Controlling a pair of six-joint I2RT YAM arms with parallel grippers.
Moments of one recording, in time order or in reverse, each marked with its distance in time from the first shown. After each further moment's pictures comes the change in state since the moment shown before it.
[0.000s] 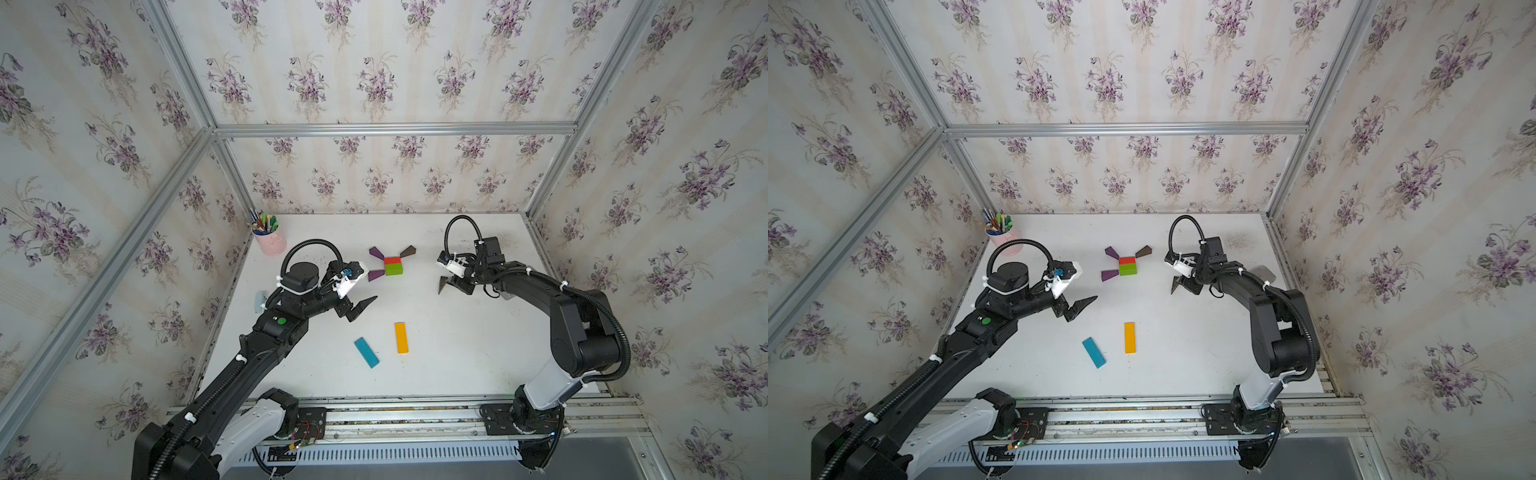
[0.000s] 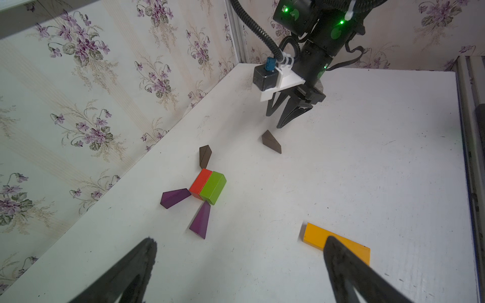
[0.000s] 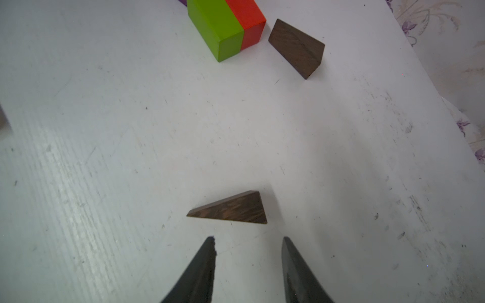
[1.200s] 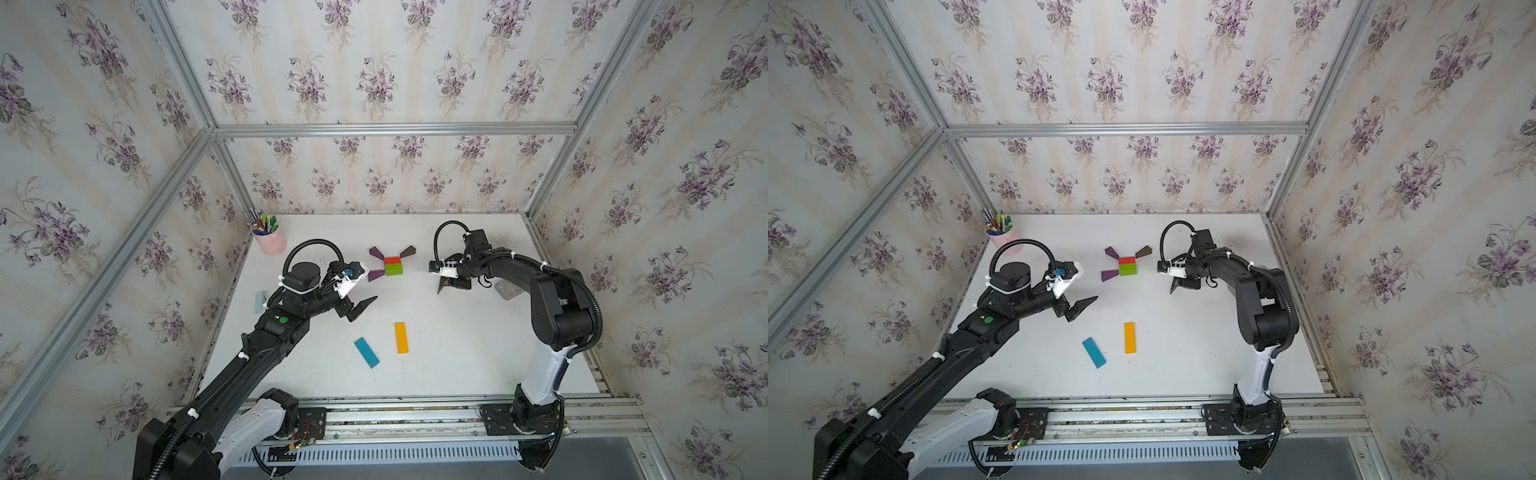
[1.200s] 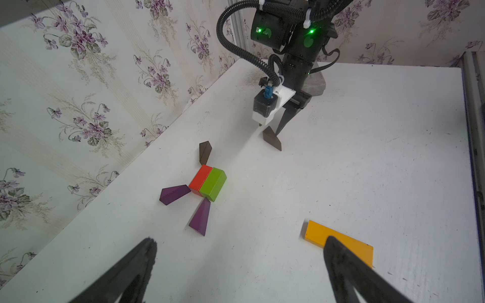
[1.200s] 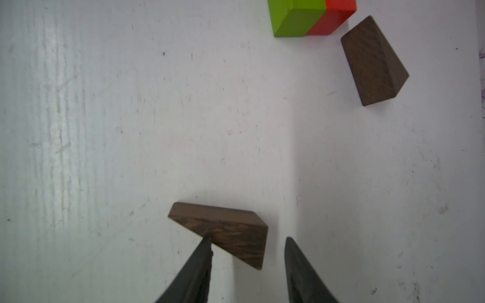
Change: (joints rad) left arm 0.000 0.023 -0.005 0.007 -0.009 0.002; right arm 0.046 0.214 0.214 -0.174 0.048 -0.371
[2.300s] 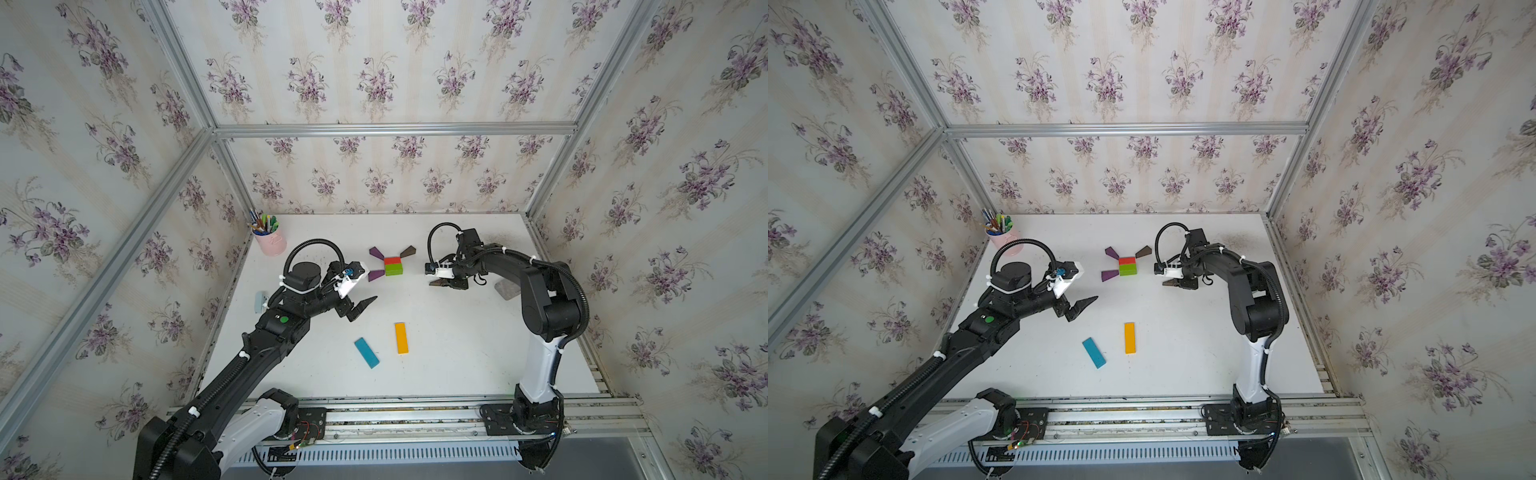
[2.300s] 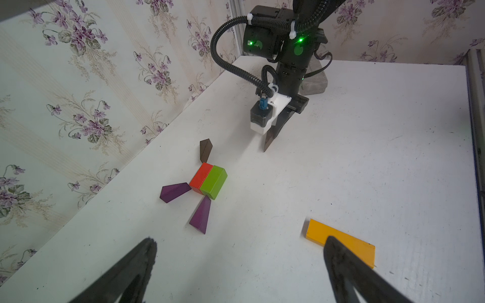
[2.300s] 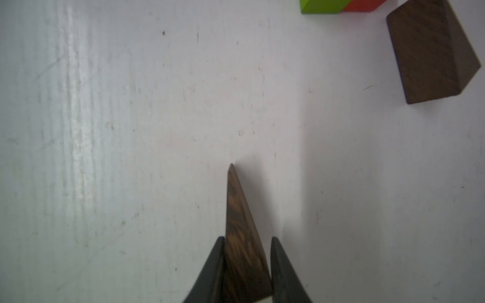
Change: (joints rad) left arm 0.000 0.004 0.000 0.000 -0.007 0.000; right arm 0.020 0.095 0.102 -0.095 0.017 0.009
